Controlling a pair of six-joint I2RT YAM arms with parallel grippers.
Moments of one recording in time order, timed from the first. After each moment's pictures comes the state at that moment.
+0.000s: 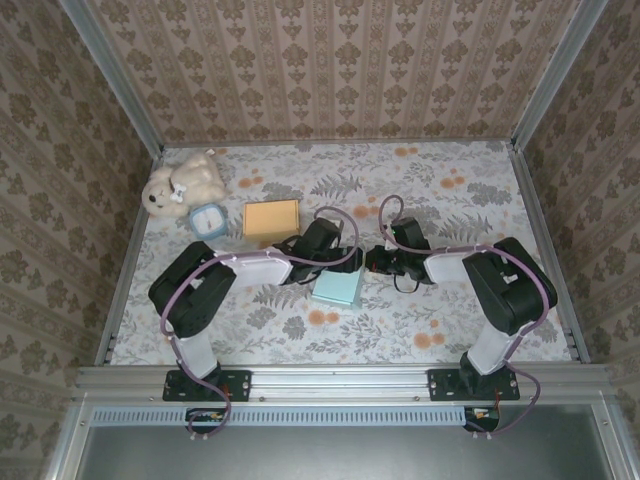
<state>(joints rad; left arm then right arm) -0.86 1.79 0.95 0.04 0.00 -0.56 0.40 1.72 0.67 0.21 -0.35 0.58</state>
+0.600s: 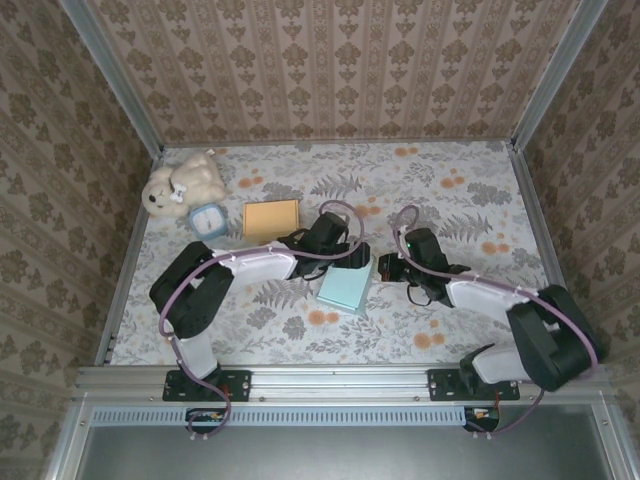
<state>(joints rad) -0.87 1.78 1.04 -0.08 0.00 -0.62 0.43 1.32 0.50 0.09 -0.19 0.52</state>
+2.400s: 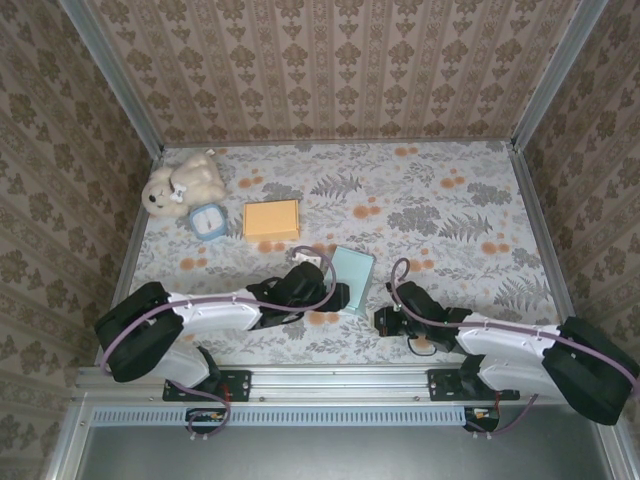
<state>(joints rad) -1.04 1.43 0.57 0.07 -0.11 -0.77 0.80 1.12 0.24 0.03 -0.09 0.79</state>
